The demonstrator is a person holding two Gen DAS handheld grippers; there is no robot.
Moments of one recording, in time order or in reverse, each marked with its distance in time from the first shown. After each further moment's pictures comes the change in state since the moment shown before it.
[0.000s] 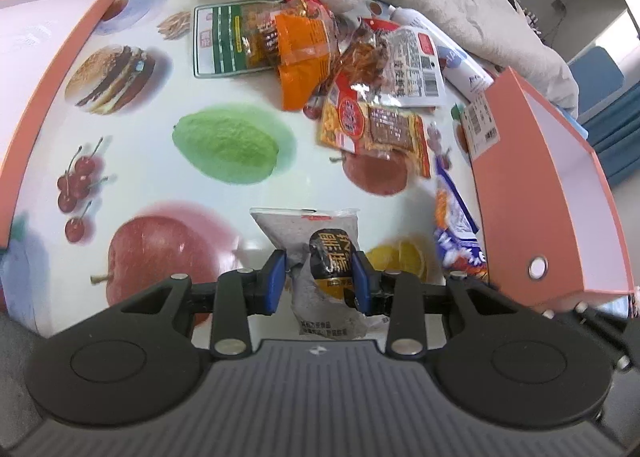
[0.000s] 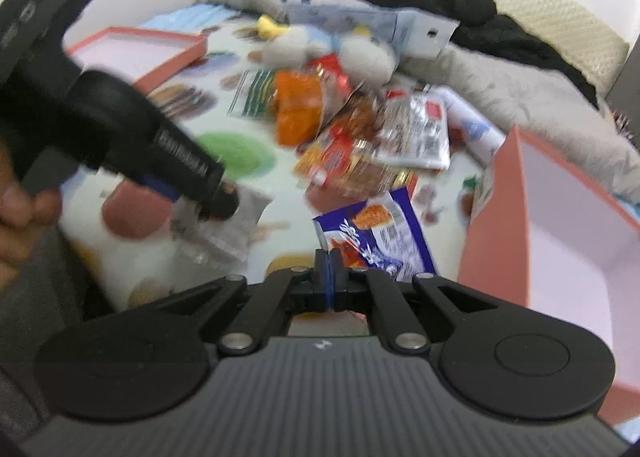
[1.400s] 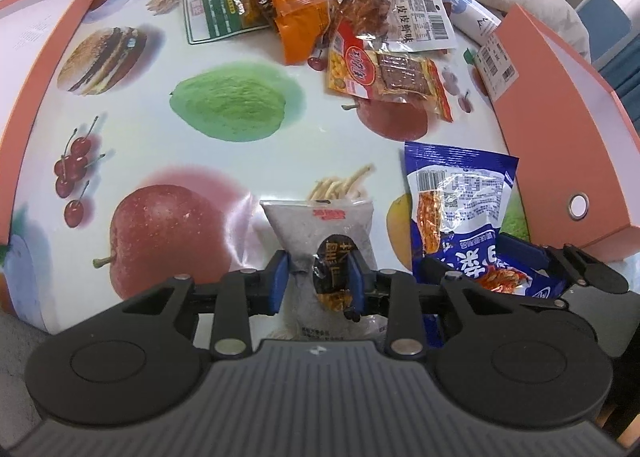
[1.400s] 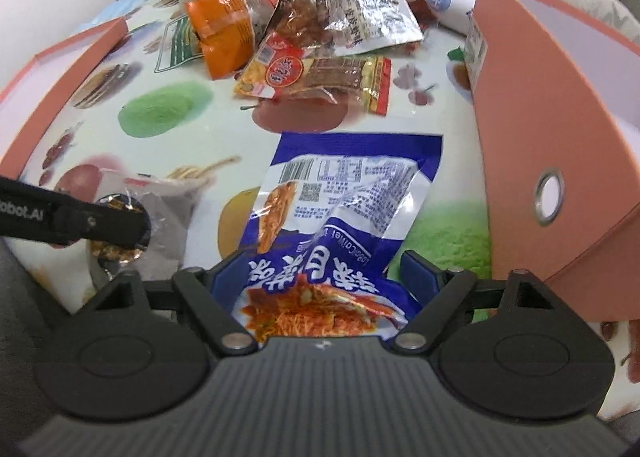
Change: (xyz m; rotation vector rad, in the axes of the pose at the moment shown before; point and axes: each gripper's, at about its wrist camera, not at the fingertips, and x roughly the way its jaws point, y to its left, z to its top) left arm 0.025 -0.003 -0.018 0.117 0.069 0.069; right arm 0.079 -0.036 -0.039 0.329 0.108 0.010
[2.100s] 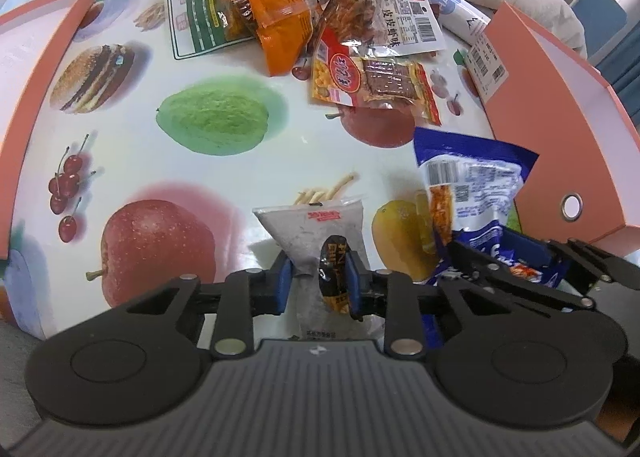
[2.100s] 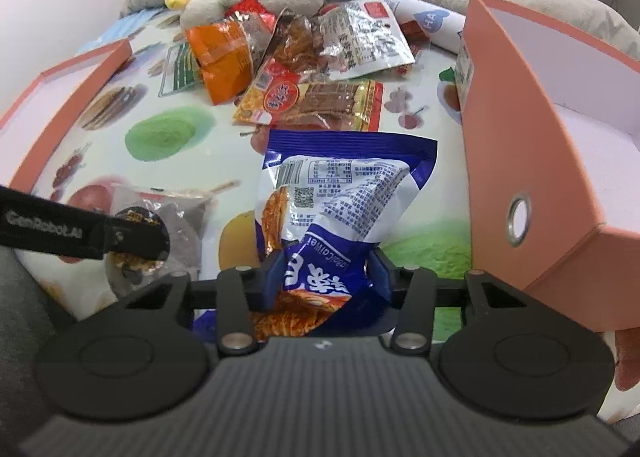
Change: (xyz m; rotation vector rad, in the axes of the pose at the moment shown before) left arm -0.002 -0.014 0.004 0.026 -0.012 0.012; right arm -0.024 -0.007 0.010 0.001 -0.048 0.002
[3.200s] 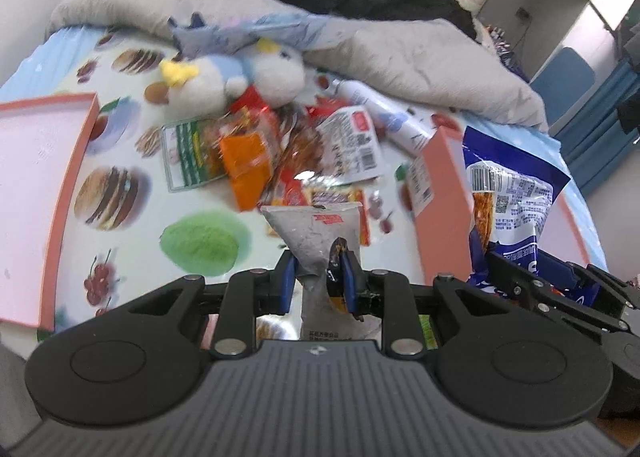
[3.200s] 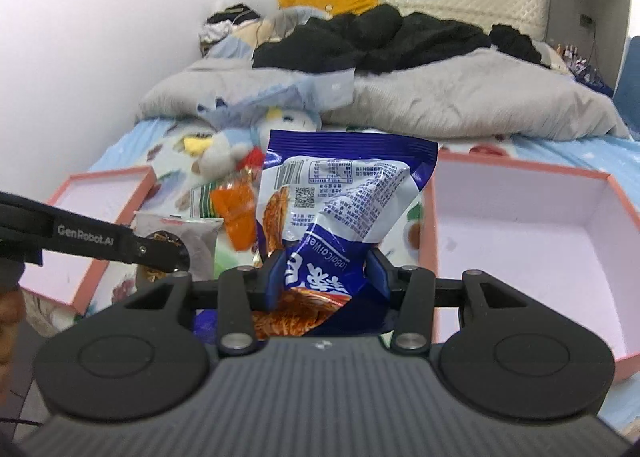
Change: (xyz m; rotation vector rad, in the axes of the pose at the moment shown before) left arm -0.123 -0.034 0.066 -0.017 -0.196 -0.070; right arm -0.121 -0.024 0.082 0.047 -0.239 0.009
